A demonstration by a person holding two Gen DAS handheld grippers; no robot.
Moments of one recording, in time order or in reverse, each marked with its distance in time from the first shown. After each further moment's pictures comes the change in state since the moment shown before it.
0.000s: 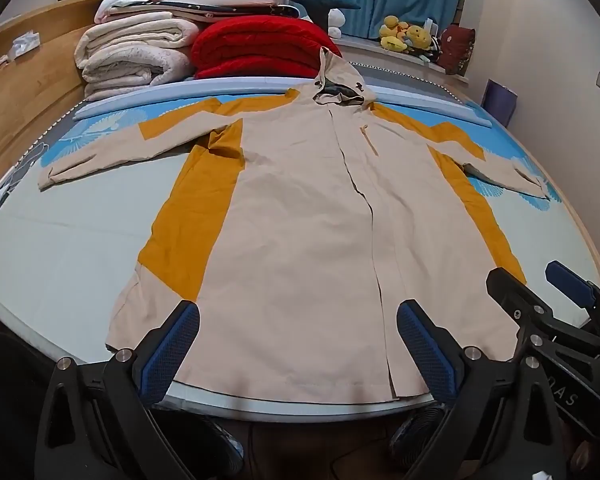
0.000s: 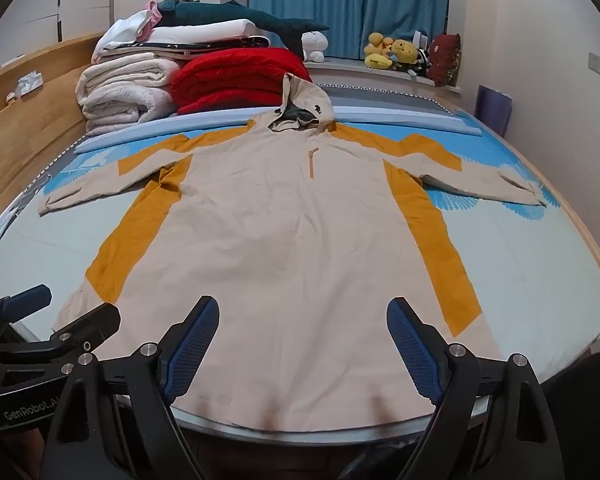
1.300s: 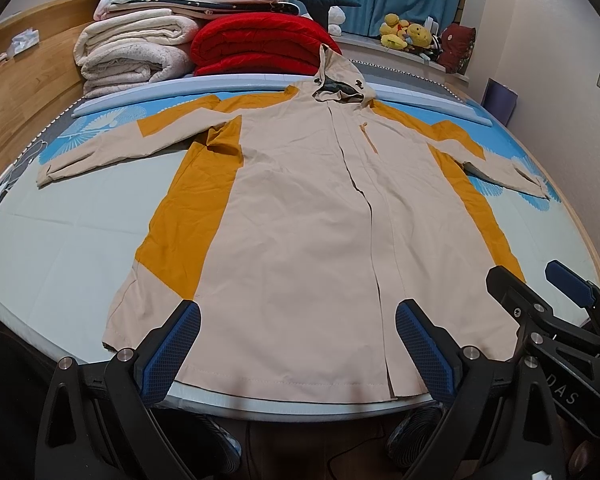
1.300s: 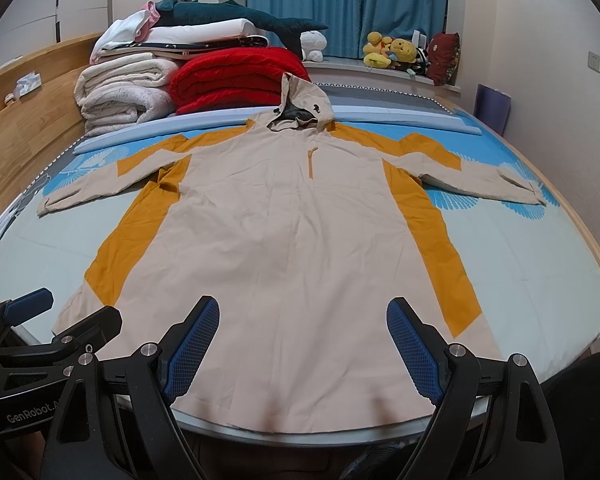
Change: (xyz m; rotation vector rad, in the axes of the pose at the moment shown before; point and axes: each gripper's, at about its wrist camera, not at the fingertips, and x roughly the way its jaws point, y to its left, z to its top) left arm -0.001 -0.001 0.000 0.000 -0.001 0.001; right arm 0.004 0.001 0.001 0.003 0.004 0.003
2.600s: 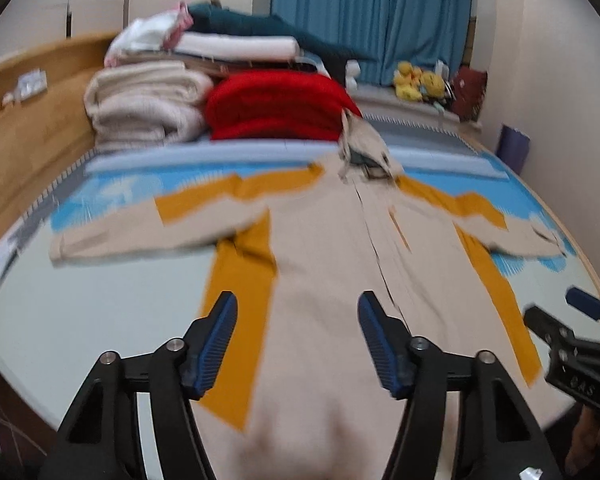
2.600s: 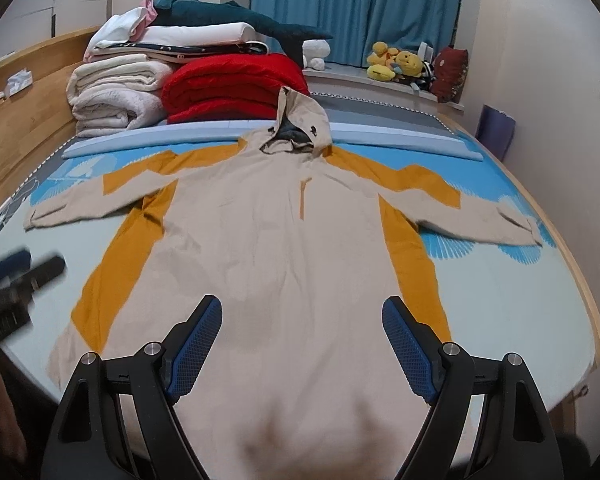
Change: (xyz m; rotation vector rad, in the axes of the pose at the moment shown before) left arm 0.002 0.043 0.131 -0.005 -0.196 0.041; right arm 0.037 -0.005 0.107 -0.051 -0.001 -0.027
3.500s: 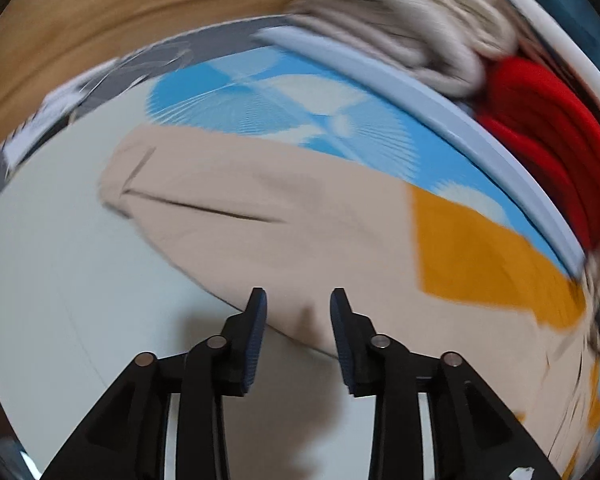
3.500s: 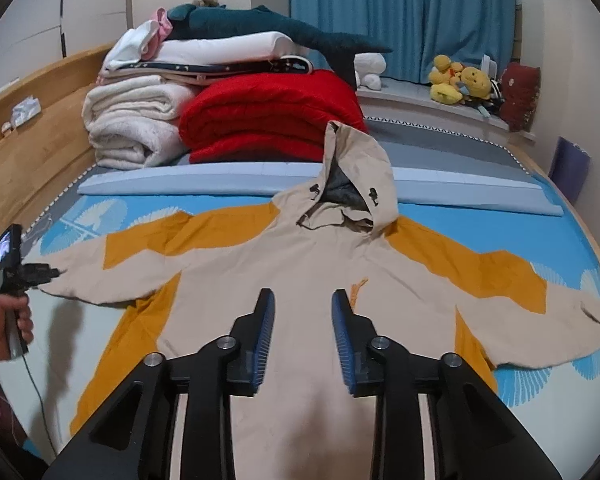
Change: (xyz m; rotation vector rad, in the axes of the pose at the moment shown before) left arm 0.258 0.363 0.029 -0.665 0.295 0.414; right arm 0.178 0.000 0.173 -0.035 -0.018 0.192
